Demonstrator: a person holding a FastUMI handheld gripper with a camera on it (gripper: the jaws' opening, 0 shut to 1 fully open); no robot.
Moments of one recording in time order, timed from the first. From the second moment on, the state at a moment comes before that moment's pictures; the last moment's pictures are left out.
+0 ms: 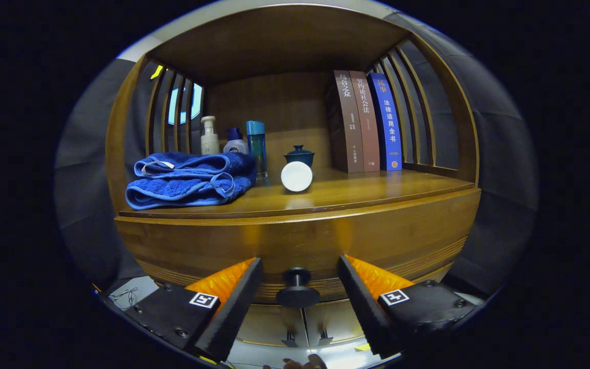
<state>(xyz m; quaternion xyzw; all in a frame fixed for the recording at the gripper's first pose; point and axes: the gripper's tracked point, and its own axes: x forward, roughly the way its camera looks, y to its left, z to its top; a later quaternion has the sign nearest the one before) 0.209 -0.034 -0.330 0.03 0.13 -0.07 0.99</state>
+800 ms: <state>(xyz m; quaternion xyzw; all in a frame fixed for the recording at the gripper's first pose) 0.178 -0.024 -0.247 0.02 0.11 -0.06 0.99</state>
